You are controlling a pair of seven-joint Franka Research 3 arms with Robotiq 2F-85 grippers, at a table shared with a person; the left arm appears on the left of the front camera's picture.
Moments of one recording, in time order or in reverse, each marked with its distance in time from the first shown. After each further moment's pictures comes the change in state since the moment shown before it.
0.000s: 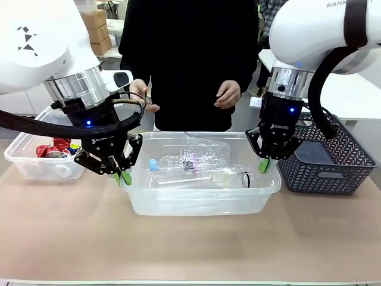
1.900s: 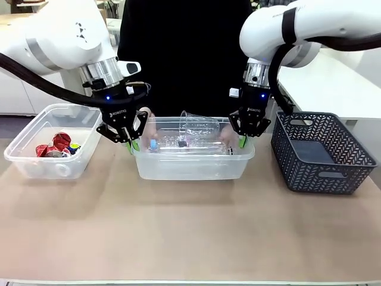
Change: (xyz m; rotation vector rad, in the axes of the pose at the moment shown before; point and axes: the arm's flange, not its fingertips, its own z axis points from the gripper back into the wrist) left arm 0.163 0.002 -0.017 -0.019 0.072 -0.027; right arm 0.163 0.006 0.001 0.023 0.028 0.113
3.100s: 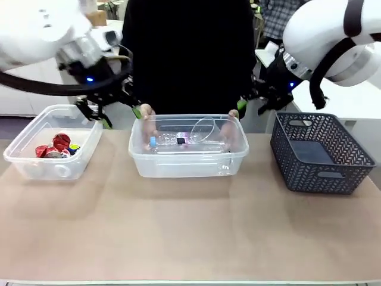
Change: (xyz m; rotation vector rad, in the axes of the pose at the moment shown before) left arm -0.047 0.011 0.065 -0.079 -0.386 -0.021; right arm -0.085 -0.040 0.061 0.244 -0.711 0.004
